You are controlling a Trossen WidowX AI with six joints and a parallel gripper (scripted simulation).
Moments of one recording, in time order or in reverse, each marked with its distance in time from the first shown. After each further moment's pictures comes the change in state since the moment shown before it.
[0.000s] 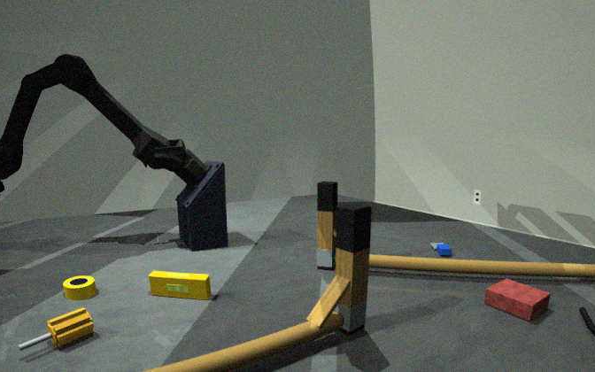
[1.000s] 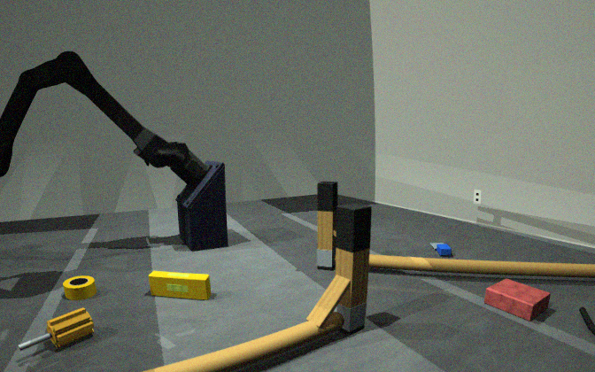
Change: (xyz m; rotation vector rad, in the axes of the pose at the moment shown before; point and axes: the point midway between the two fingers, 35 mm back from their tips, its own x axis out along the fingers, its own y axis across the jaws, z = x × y) arm -0.033 -0.078 -0.045 -0.084 0.043 -0.209
